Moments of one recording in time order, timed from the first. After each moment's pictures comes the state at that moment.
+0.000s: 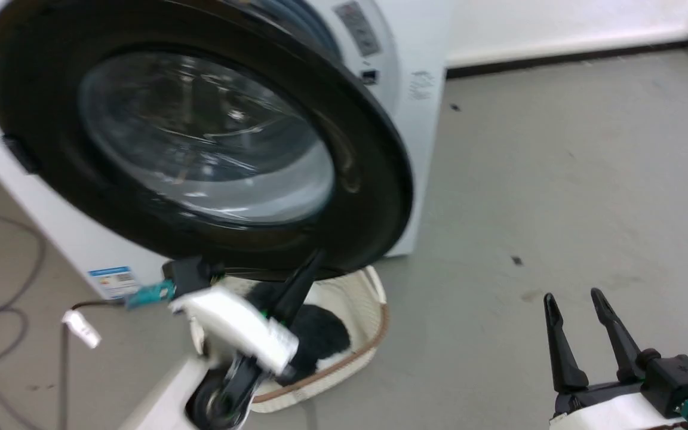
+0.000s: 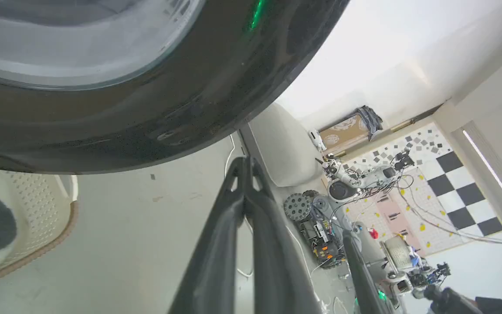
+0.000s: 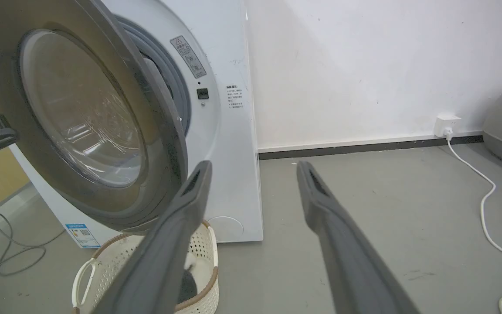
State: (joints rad) left arm -0.41 0.25 -0.56 0.29 -1.43 -0.13 -0.01; right arm 0.02 -0.05 0.00 0.06 0.14 0.13 -0.26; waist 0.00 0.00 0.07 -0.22
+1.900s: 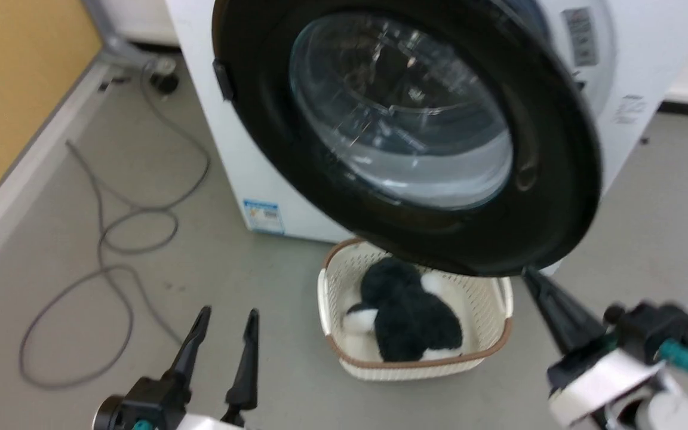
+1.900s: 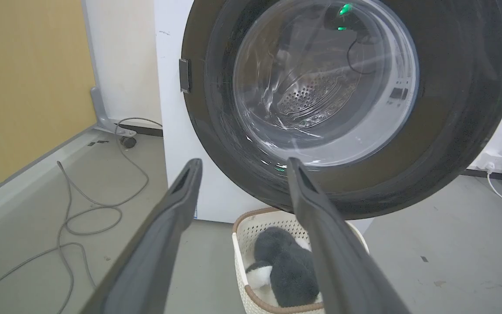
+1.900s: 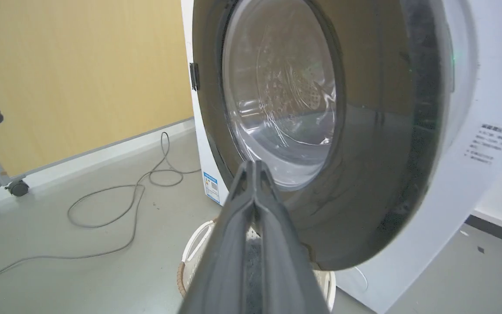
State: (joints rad) left arm 0.09 0.09 -0.13 0.00 -0.21 -0.05 -0.26; right arm -0.11 -0.30 0.27 0.08 0.26 0.13 -0.19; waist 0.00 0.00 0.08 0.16
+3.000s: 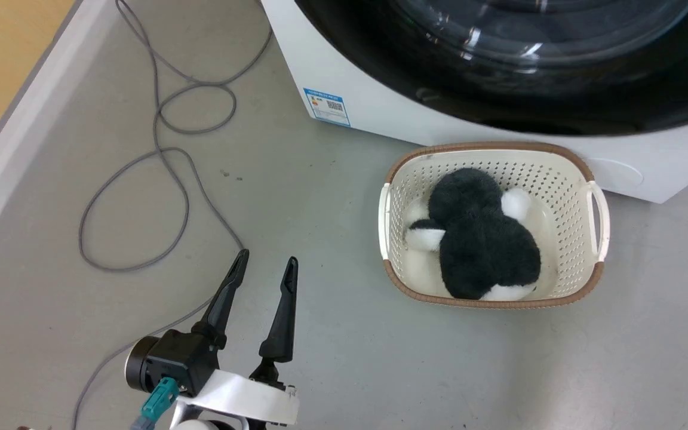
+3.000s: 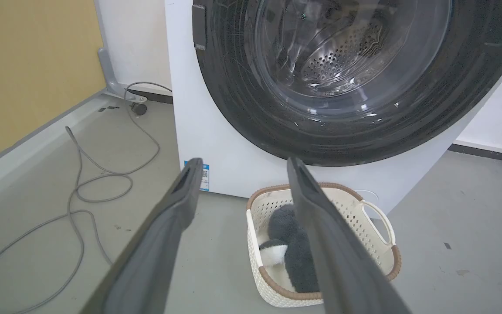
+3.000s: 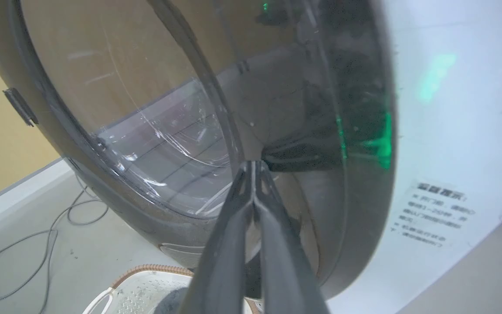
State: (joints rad) left arm -0.06 0.05 -0.21 -0.01 -0.22 -0.05 -0.26; right arm -0.85 -0.59 0.24 0.60 0.57 0.13 -0.09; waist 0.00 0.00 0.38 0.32
